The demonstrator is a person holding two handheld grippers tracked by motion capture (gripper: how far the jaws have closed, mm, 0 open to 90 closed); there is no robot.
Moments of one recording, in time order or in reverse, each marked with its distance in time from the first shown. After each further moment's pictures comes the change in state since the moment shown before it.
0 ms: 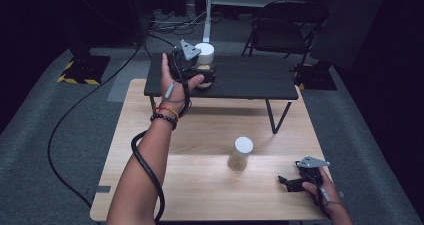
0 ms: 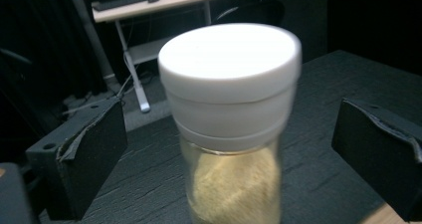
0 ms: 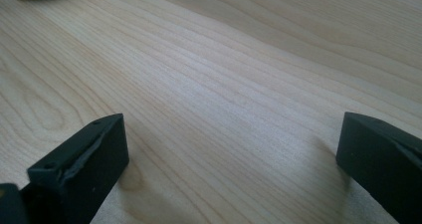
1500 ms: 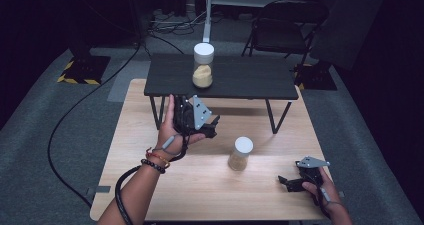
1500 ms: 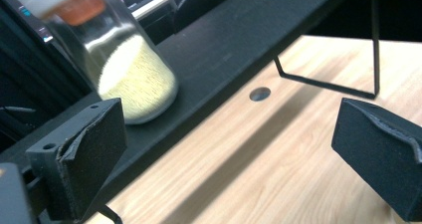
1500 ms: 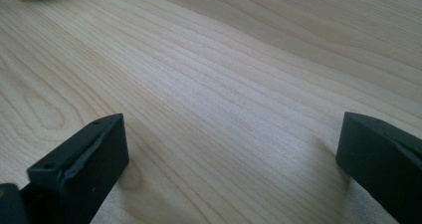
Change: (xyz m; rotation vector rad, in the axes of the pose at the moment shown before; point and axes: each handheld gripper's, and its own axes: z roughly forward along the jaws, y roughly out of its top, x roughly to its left) left arm -0.061 -0.091 -0.059 0.017 -0.054 0.344; right arm -0.001 0.000 0.000 0.000 0.002 -0.002
